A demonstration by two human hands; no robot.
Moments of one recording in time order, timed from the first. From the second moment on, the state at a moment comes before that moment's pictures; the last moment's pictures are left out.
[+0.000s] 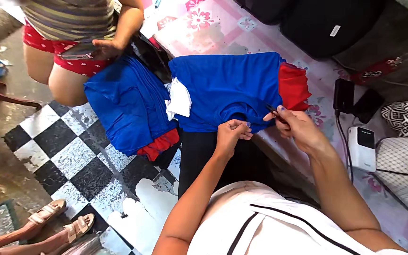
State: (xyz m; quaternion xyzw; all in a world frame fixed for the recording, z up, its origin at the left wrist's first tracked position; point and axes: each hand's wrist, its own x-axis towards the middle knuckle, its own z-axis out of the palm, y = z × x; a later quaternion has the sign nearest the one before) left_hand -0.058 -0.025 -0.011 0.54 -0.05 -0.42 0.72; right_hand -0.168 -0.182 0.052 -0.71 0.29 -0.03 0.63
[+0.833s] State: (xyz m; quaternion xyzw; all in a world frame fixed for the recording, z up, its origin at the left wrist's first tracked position) left_hand -0.059 -0.018 -0.016 0.58 -0.13 -0.50 0.63; right_hand -0.179 -0.176 0.023 -0.80 0.24 0.02 0.56
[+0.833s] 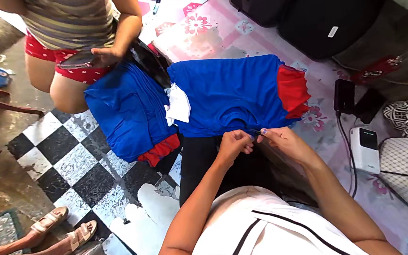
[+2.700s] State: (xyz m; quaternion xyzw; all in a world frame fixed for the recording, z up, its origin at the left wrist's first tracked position) left_hand -0.064 -0.026 -0.025 0.58 -0.08 -0.42 0.69; right_hand -0.178 -0.194 0.025 -0.71 0.29 0.07 0.64
